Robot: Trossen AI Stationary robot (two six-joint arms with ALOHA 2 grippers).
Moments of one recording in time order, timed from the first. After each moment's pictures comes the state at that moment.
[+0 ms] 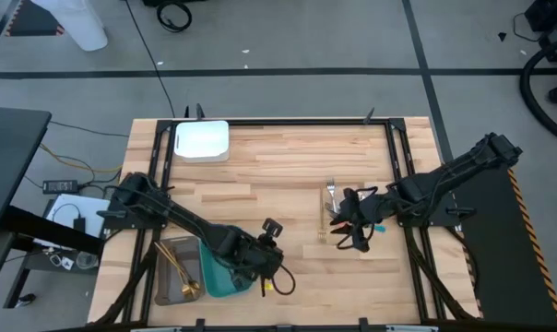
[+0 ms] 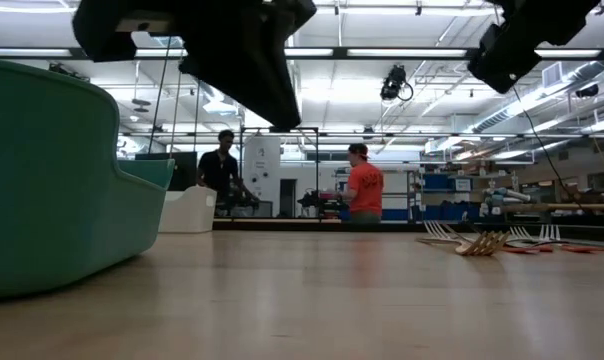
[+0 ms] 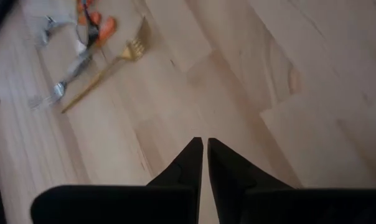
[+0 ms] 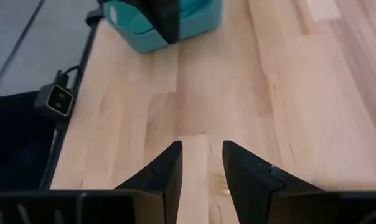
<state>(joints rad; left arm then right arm) -0.46 1.89 1.41 -0.56 -0.44 0.25 0.38 1.06 0.72 -0.37 0.13 0.44</state>
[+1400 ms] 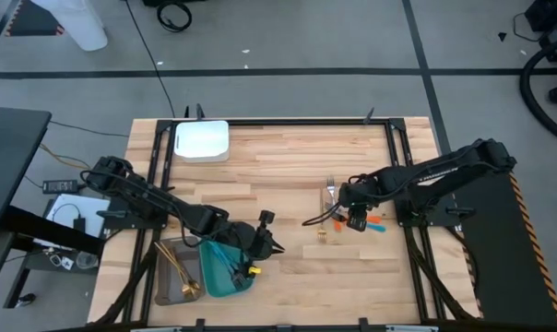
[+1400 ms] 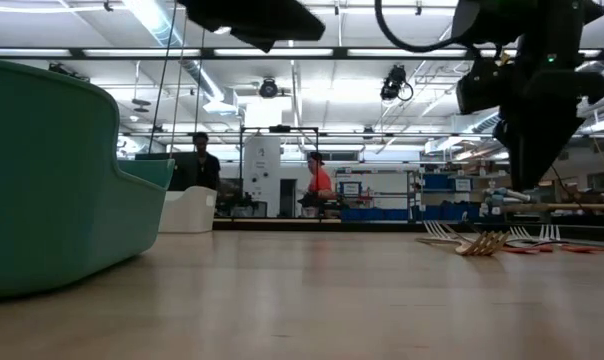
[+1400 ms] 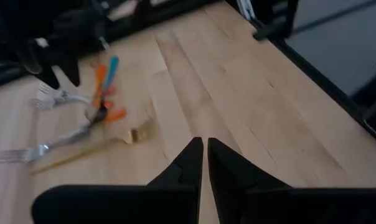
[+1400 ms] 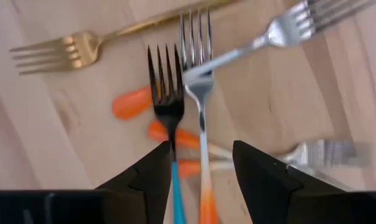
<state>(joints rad) -0.40 1.63 1.02 0.09 -0.18 0.13 0.12 1.25 0.75 -0.86 0.08 0.48</state>
